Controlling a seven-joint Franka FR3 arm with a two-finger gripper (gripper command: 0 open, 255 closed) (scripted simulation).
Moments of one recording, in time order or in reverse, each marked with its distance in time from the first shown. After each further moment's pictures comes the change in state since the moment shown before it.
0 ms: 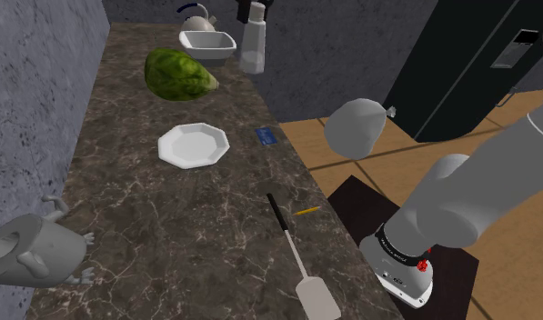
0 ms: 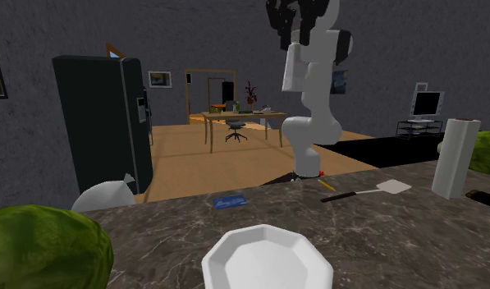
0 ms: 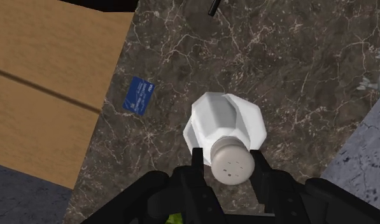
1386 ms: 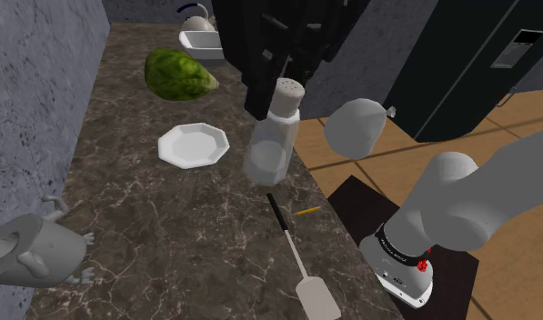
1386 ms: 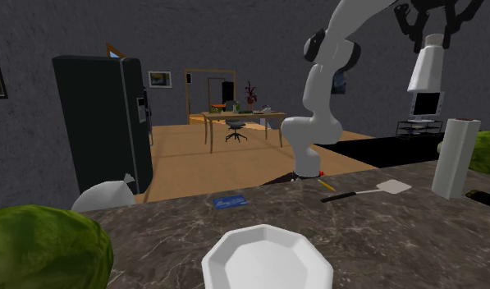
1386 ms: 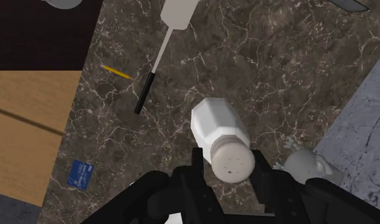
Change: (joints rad) arm 0.143 -0.221 0.303 -0.131 0.118 -0.034 0.450
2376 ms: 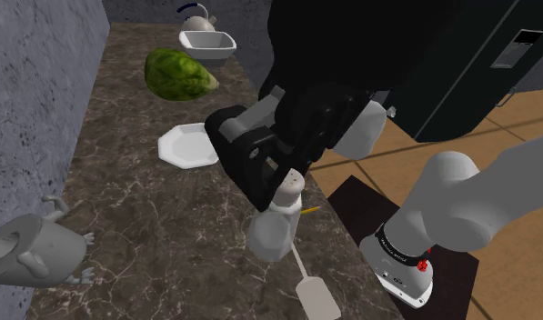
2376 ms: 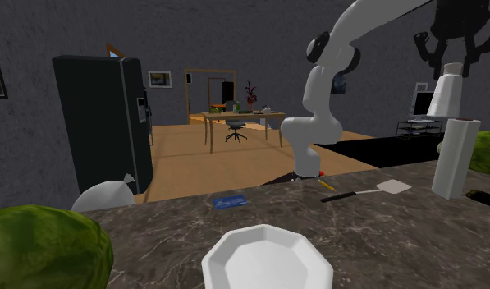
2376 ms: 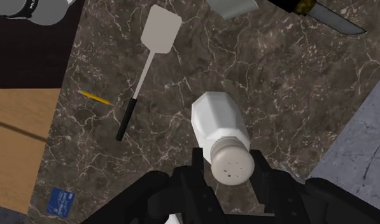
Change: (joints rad) arm 0.041 -0.070 0.073 -0.167 0.049 0.119 0.083
